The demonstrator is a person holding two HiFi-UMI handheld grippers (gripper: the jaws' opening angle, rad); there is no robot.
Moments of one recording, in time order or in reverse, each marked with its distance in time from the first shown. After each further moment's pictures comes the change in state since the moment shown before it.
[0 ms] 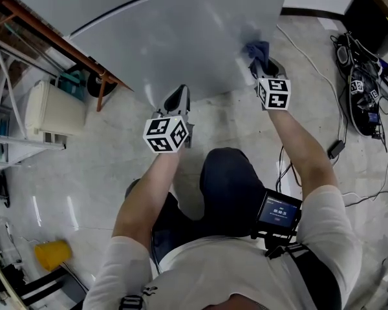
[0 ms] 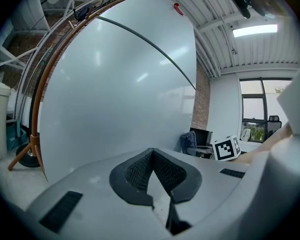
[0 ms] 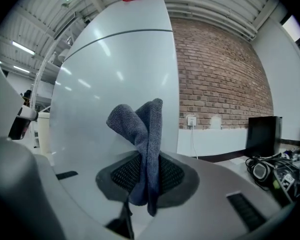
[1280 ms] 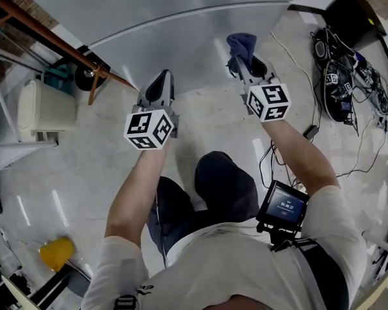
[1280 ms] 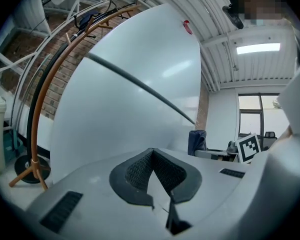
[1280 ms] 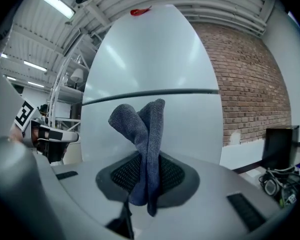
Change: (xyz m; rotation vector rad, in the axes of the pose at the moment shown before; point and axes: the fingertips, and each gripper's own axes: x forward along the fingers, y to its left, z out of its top) left arm -0.039 0.013 0.150 -0.065 -0.084 -0.047; right arm -0.071 0.102 0.184 0.013 -0.045 0.184
